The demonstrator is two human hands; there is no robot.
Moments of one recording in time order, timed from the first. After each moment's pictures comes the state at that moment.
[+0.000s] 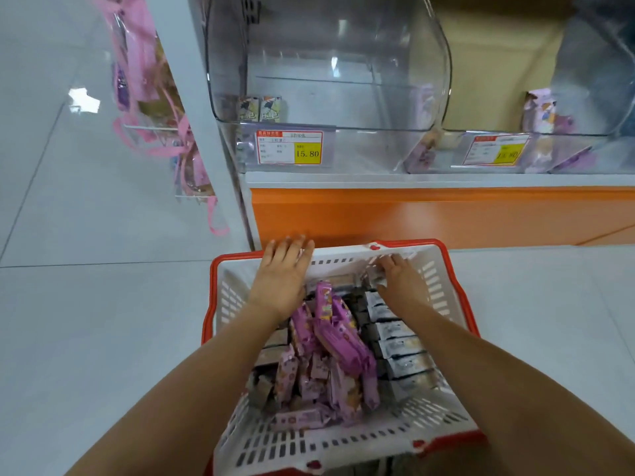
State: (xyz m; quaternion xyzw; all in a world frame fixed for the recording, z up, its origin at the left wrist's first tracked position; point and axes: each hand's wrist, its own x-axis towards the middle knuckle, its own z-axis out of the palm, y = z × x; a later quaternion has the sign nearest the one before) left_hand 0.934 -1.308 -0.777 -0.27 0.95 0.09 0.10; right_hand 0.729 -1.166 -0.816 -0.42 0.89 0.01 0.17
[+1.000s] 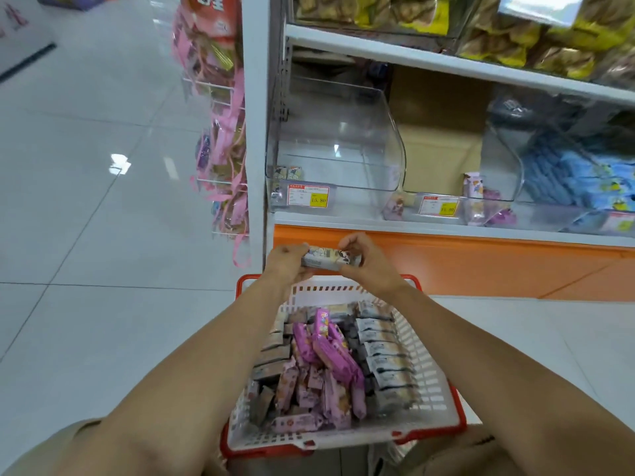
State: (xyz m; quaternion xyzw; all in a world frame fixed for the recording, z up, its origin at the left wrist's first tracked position) left_hand 0.943 -1.298 -0.644 -0.51 0.41 0.73 -0.20; right_hand 0.798 -1.196 -0.640 -0.48 0.70 -0.42 0.33
